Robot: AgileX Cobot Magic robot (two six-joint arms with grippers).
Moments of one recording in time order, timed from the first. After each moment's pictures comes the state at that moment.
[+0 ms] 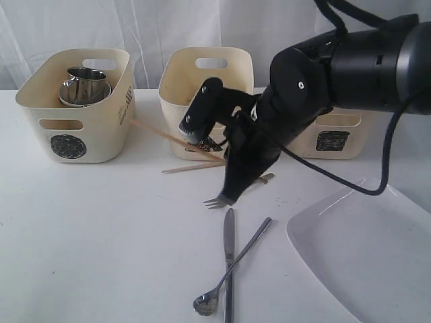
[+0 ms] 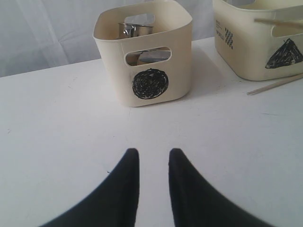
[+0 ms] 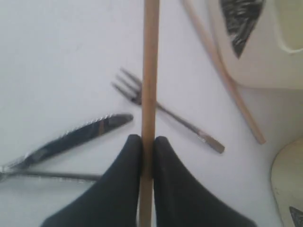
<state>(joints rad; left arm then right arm) -0.16 0.03 0.02 -0.05 0.21 0.16 0.49 1.71 -1.22 -0.02 0.65 -0.52</state>
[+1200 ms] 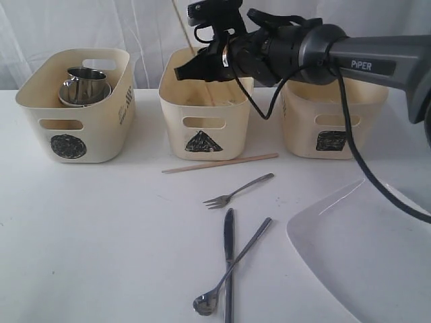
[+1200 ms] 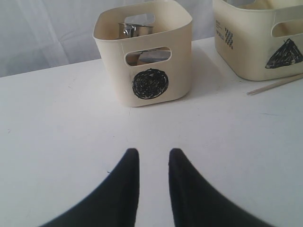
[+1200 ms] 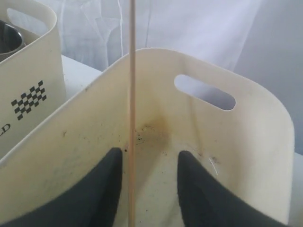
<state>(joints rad) -0.16 0.03 0.02 -0.05 0.21 0.16 0.37 2.14 -1.74 -0.52 0.17 0.49</state>
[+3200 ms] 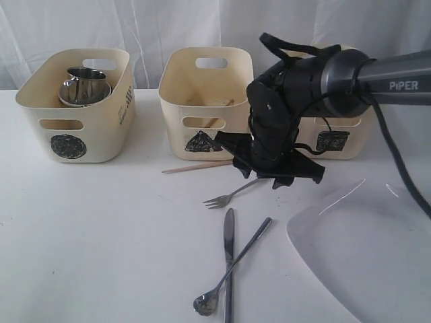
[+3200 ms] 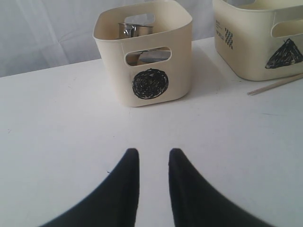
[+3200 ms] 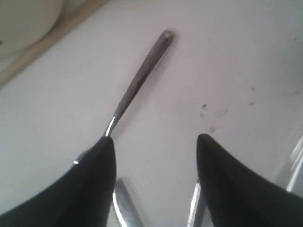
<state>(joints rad) -0.16 0.03 0.02 -0.05 0.21 0.16 0.43 1.97 -1.38 -0.27 0.76 1.14</state>
